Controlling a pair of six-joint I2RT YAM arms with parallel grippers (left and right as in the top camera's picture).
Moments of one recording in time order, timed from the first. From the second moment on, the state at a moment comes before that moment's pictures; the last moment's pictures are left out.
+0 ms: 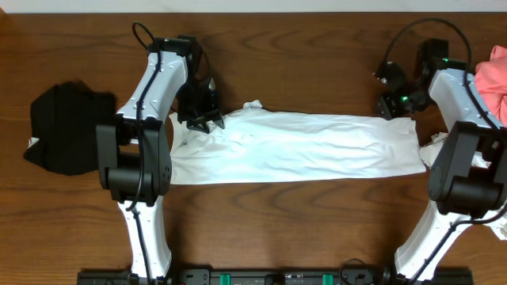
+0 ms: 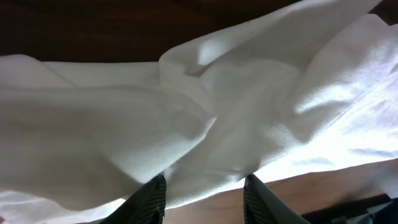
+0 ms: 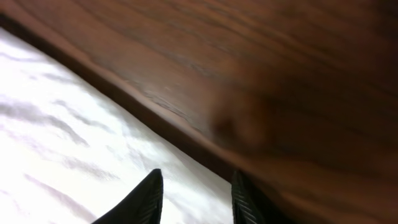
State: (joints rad) left arm -0.14 2.19 1.79 -1.36 0.36 -0.22; right arm -0.16 2.09 1.56 -0.90 -0.29 -0.58
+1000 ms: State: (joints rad) left arm -0.14 2.19 1.79 -1.35 0.36 -0.22; right arm -0.14 2.13 1.56 -0.91 -0.32 -0.64
